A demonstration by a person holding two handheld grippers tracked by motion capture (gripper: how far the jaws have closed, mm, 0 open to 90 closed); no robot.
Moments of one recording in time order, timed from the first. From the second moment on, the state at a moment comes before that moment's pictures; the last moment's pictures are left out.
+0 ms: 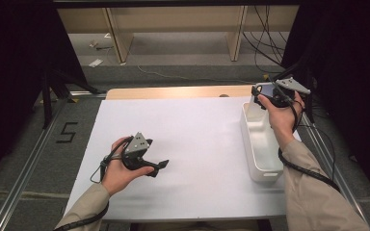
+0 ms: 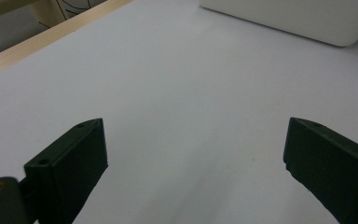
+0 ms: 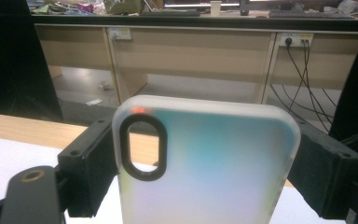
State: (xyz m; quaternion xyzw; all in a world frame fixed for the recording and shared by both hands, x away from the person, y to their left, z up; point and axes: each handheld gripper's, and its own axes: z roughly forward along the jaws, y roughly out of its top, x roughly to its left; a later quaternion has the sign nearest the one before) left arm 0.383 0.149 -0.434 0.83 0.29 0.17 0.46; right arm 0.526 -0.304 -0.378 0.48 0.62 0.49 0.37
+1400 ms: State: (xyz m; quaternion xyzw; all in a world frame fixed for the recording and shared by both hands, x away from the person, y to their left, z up) left arm 0.383 0.149 -0.435 0.83 0.29 0.17 0.46; right arm 0.535 -0.305 -0.383 0.49 0.63 0.48 0.37
